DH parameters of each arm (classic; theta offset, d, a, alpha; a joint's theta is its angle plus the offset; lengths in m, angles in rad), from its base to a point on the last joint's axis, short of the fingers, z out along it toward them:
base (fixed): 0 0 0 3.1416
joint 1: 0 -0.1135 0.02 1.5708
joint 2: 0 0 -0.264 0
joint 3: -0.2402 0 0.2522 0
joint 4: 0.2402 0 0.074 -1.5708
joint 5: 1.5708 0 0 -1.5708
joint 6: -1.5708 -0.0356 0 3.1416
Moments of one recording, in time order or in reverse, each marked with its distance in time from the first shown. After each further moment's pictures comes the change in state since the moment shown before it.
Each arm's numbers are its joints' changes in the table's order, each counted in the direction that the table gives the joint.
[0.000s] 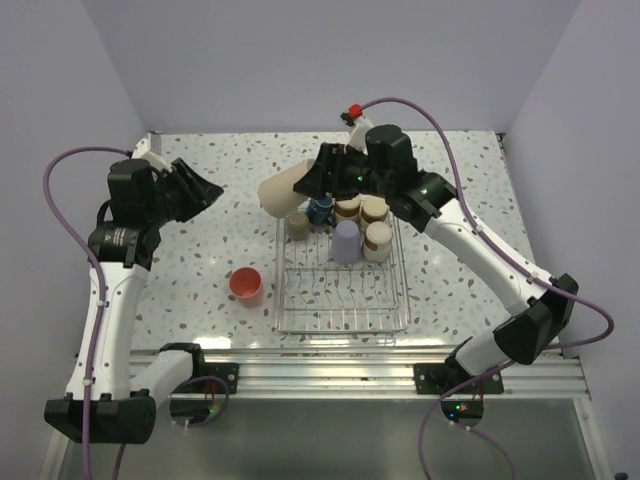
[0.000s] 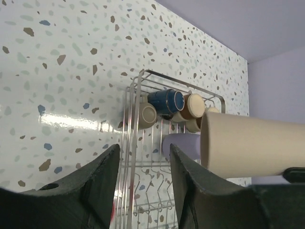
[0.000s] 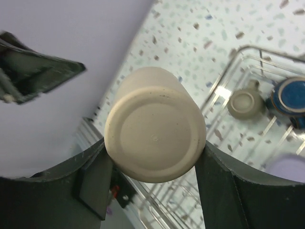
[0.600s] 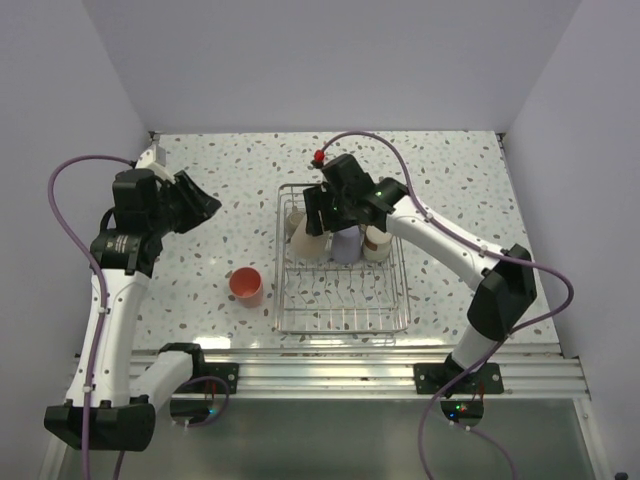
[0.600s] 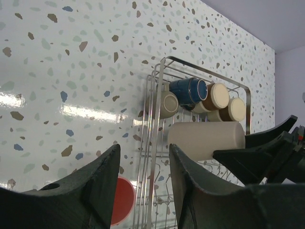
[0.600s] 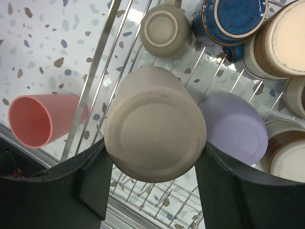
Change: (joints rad) left arm 0.008 -0.061 0.058 0.063 -0.073 -0.072; right arm -0.092 0.181 0.019 0.309 0.266 0.225
